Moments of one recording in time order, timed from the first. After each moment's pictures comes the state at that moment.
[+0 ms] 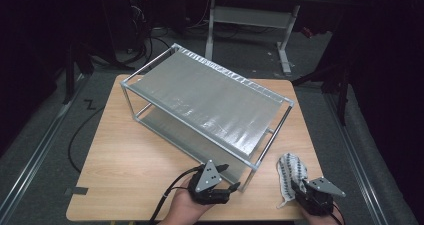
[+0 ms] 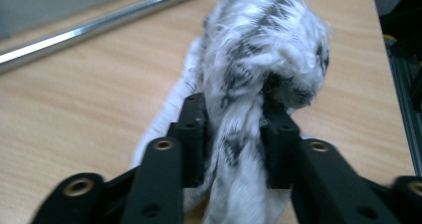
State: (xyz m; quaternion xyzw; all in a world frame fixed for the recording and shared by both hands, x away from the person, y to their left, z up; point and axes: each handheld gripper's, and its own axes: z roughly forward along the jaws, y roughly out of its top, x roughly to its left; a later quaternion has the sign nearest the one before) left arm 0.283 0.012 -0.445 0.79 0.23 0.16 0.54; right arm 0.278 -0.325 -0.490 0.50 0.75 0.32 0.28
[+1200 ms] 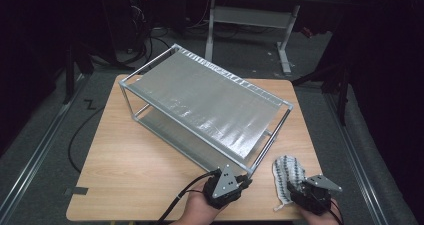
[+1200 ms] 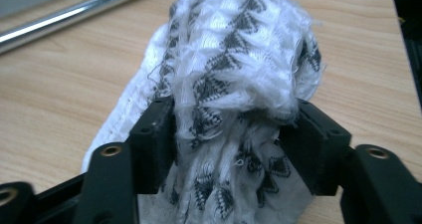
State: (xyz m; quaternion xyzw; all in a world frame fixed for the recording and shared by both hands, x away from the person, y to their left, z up) left arm 0.274 -0.012 -0.442 0.80 0.21 0.16 0.54; right arm 0.290 -0.325 -0.497 0.52 0.75 0.31 0.25
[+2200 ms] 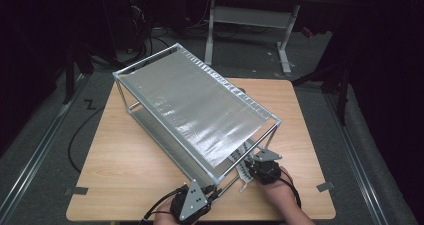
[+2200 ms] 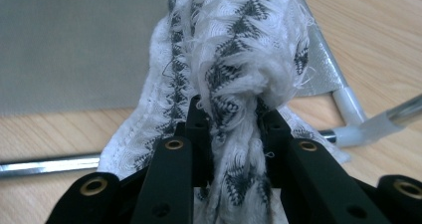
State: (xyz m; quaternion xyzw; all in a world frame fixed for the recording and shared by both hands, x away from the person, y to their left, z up) left arm 0.228 0.064 -0.438 0.79 0.27 0.23 0.50; right arm 0.363 -0.199 -0.492 0.36 0.84 0.33 0.23
